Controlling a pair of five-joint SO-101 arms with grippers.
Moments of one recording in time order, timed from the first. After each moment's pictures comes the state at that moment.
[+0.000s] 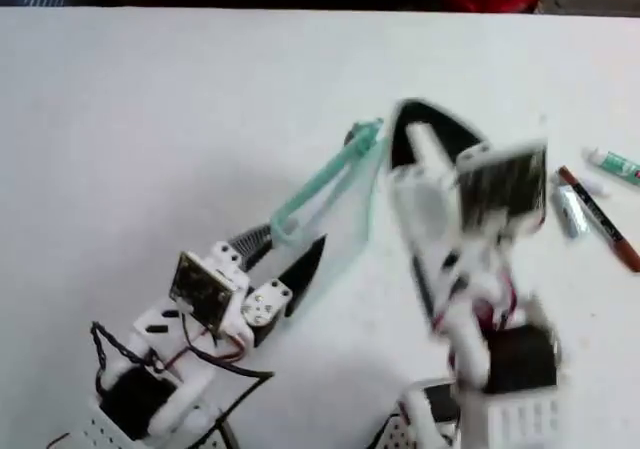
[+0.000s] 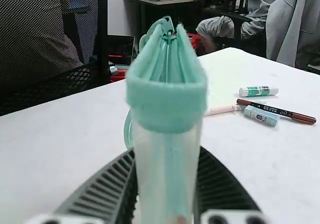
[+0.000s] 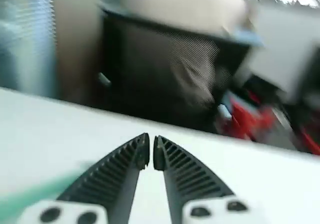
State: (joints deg) left arm 33.2 -104.0 83.8 41.7 1.1; right arm -6.1 -62.4 33.1 47.0 10.3
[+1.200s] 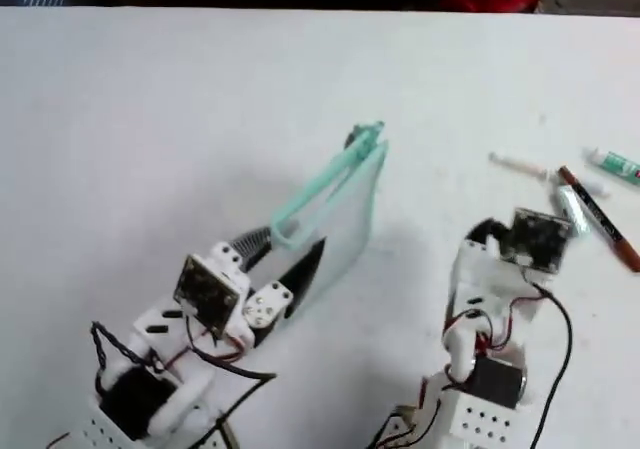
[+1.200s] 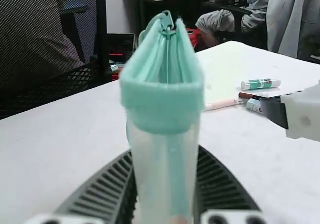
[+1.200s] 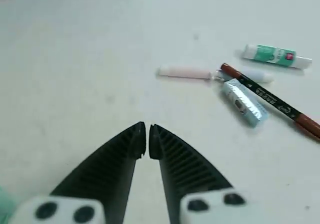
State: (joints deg) left arm 33.2 -104.0 83.8 42.8 -1.0; right arm 16.8 -96.5 88.1 41.0 3.6
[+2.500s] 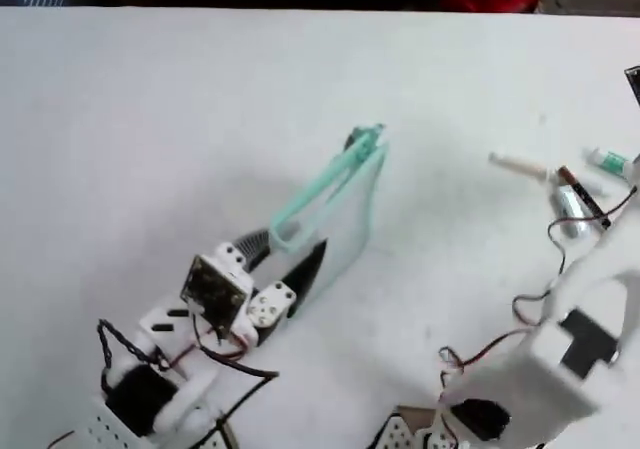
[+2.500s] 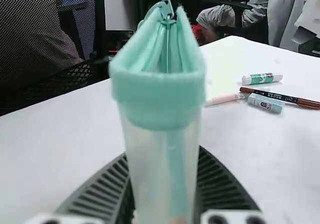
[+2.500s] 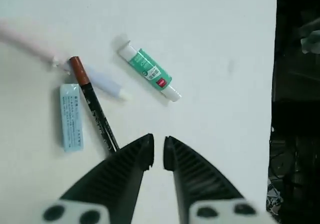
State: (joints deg) left arm 33.2 -104.1 86.3 41.3 -1.5; right arm 40.4 13.0 -12.2 55.3 56.7
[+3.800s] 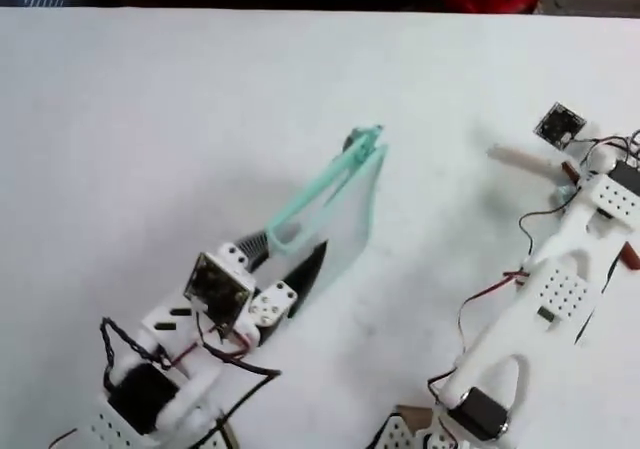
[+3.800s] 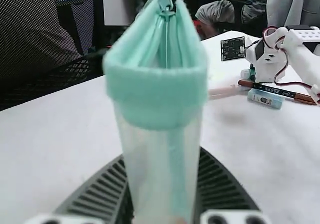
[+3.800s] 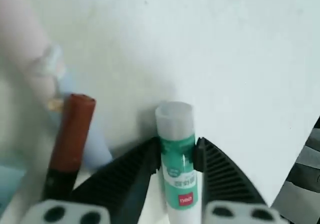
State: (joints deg) left arm 33.3 -104.1 86.9 41.3 -1.5; right arm 35.0 88.3 -81.1 57.1 89.4
